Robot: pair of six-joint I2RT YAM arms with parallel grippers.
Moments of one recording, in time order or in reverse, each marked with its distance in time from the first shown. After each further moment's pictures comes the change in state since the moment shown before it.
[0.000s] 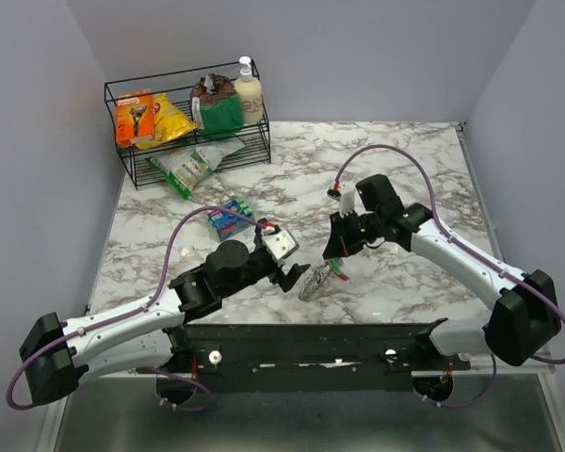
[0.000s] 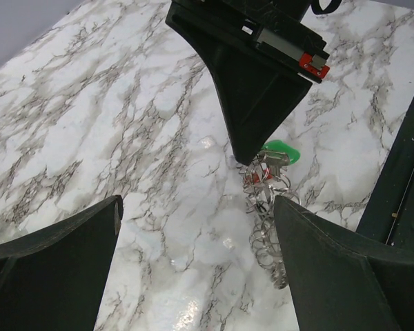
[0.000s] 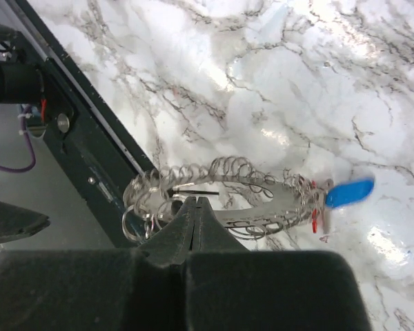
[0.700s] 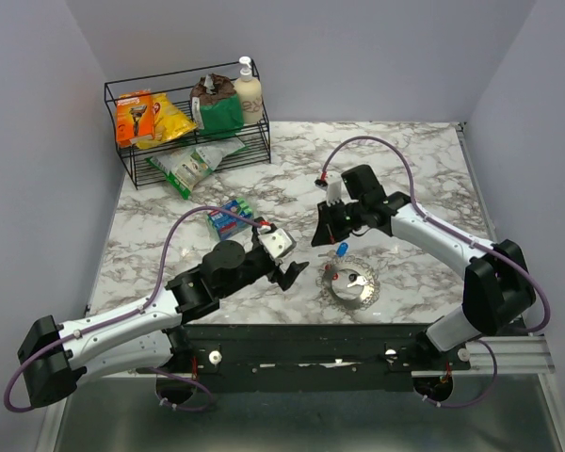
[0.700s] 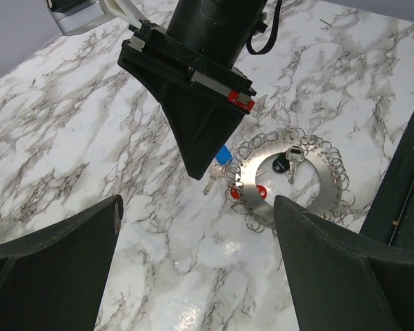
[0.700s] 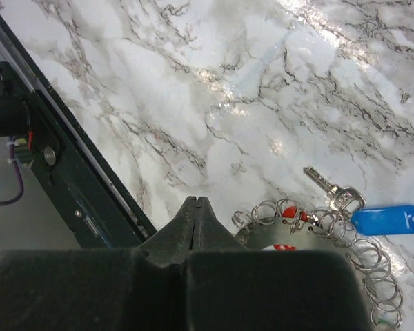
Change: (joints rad) left arm 0.002 -0.025 0.000 -0.001 -0.016 -0.008; right arm -0.008 0.202 0.092 0.114 0.002 -0.005
